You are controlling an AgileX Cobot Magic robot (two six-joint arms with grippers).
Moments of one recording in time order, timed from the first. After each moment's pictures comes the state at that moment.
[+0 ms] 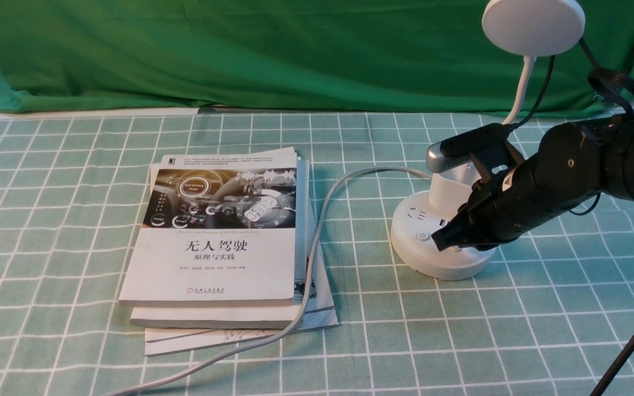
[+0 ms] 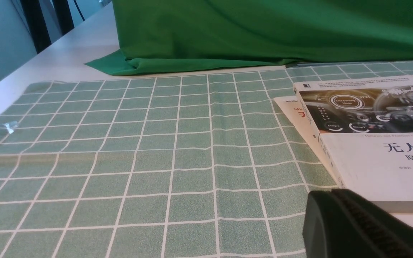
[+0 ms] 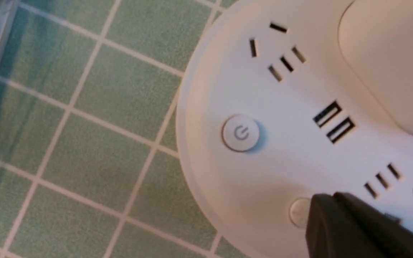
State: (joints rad) right arm 0.39 1.83 -1.17 0.13 0.48 -0.21; left arm 0.02 0.00 0.01 -0.01 0.21 0.06
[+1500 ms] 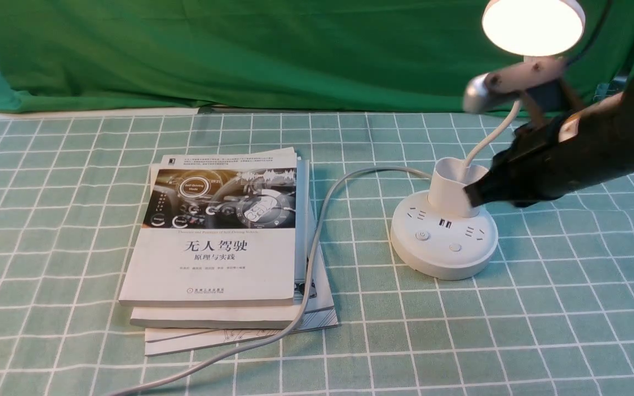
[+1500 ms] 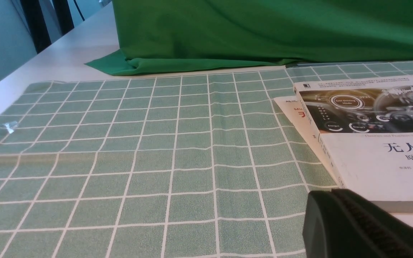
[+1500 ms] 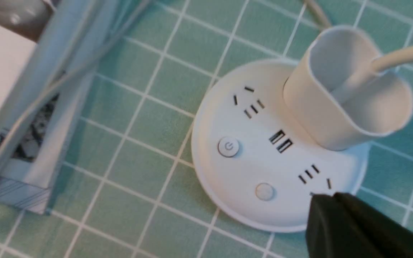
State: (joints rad) right arm 0.39 1.51 -1.14 0.13 0.61 -0.20; left arm 0.02 0.00 0.01 -0.01 0.21 0.06
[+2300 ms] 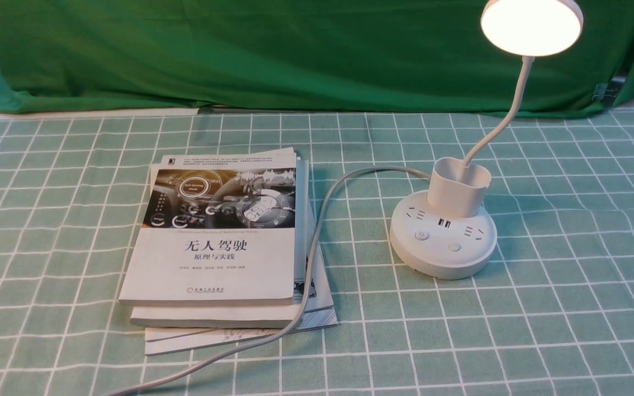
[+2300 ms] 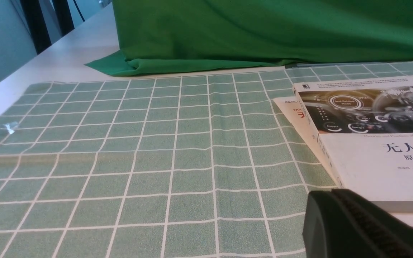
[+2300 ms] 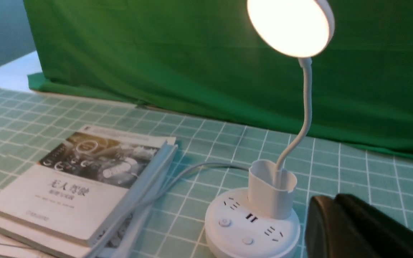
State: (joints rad) right arm 0.39 0.41 -0.54 0.13 0.34 -0.08; left arm 0.02 0.00 0.01 -0.01 0.21 0.06
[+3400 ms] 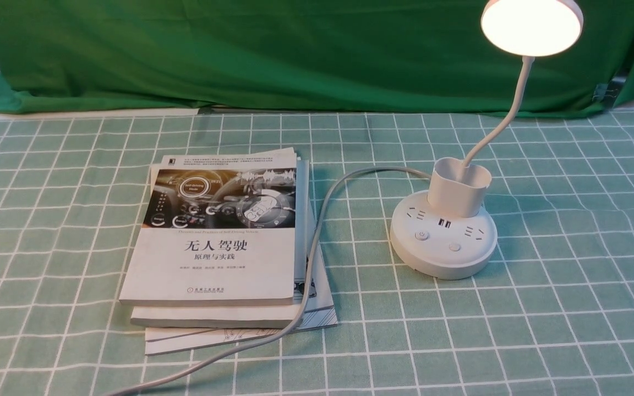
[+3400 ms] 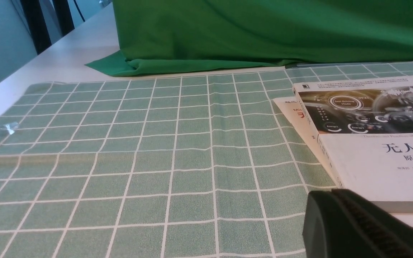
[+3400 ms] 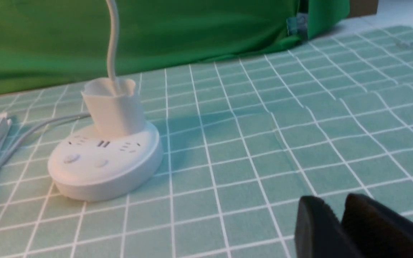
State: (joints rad) right arm 0.03 0.00 0.01 -0.06 0.24 0.24; left arm 0.02 0.00 0.01 -0.01 0.21 0.06
